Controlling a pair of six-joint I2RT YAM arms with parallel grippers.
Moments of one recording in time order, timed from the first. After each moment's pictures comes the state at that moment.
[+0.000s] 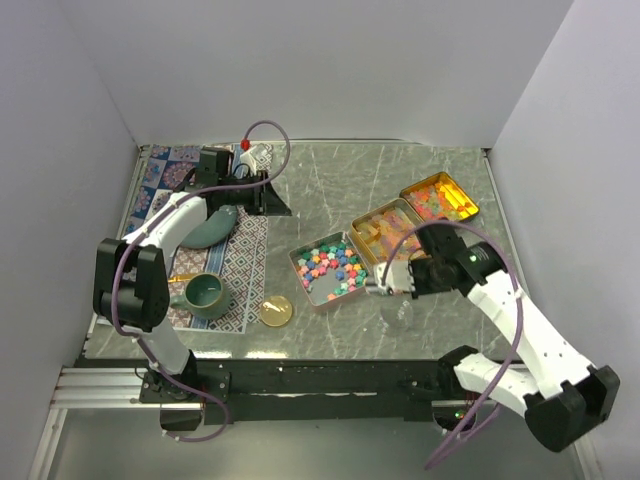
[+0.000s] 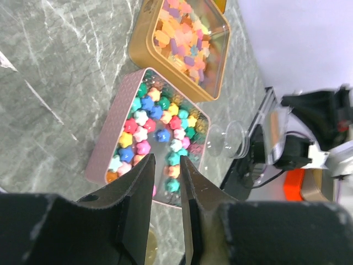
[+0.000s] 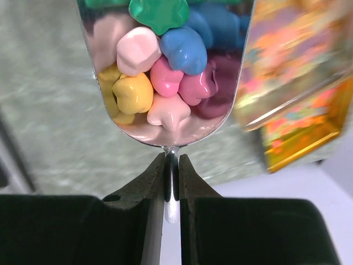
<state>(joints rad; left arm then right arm) -0.22 1.70 1.29 -0.29 0.90 -0.32 0.44 1.01 0.99 -1.14 -0.02 -1.27</state>
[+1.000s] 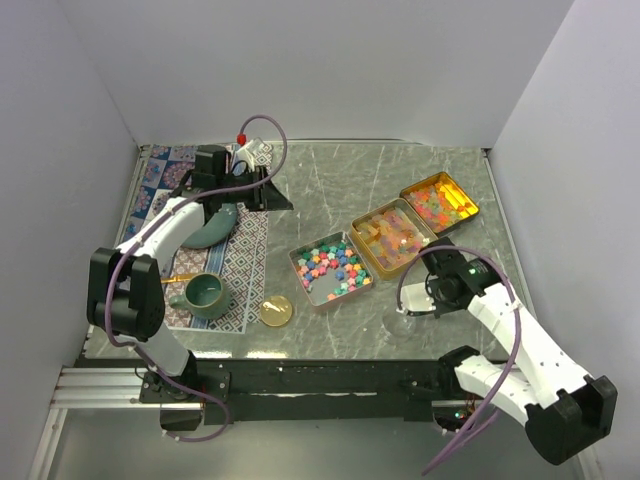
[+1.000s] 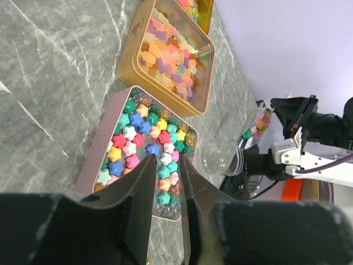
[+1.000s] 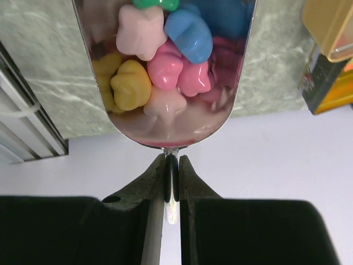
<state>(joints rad) -0.23 1.63 1.24 -0.17 0.88 -0.41 0.40 0.93 0.81 -1.25 0.32 -1.37</state>
